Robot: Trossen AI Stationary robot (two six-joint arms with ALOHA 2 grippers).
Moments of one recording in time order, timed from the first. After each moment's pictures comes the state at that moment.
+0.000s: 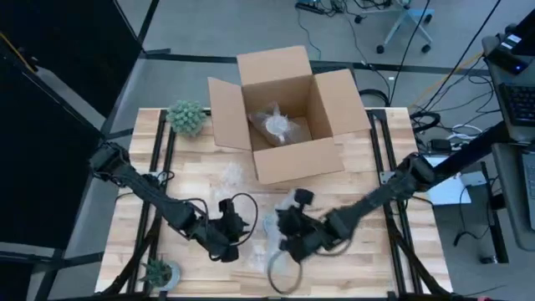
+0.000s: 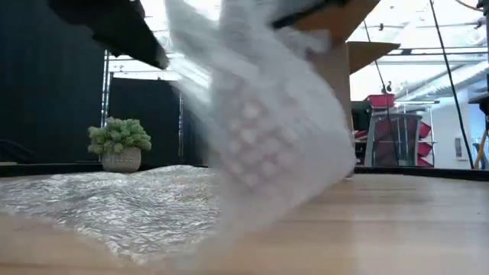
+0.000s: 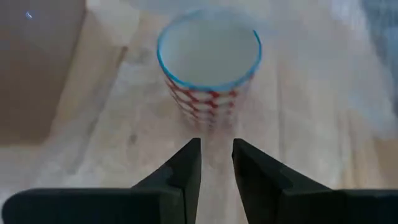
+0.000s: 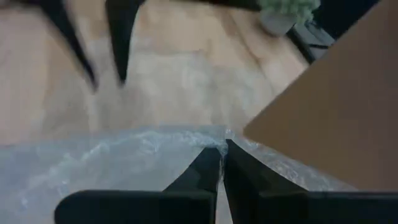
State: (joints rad) left arm -0.58 1.54 0.97 -0.25 -0.51 -0.48; right arm 0.49 1.84 1.47 -0.58 0.80 0.44
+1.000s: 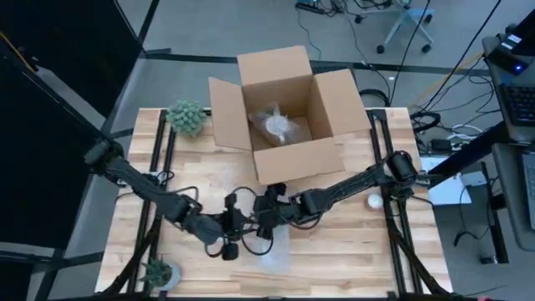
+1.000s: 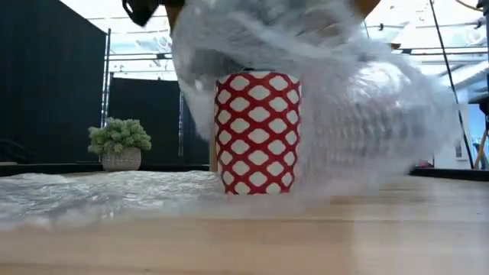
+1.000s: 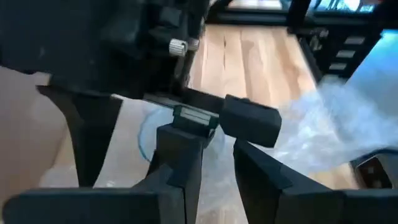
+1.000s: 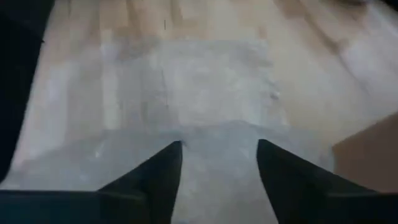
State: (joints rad) left arm -0.54 1.50 0.94 -0.05 -0.49 -0.33; right arm 0.30 1.96 1.46 -0.31 0.42 0.35
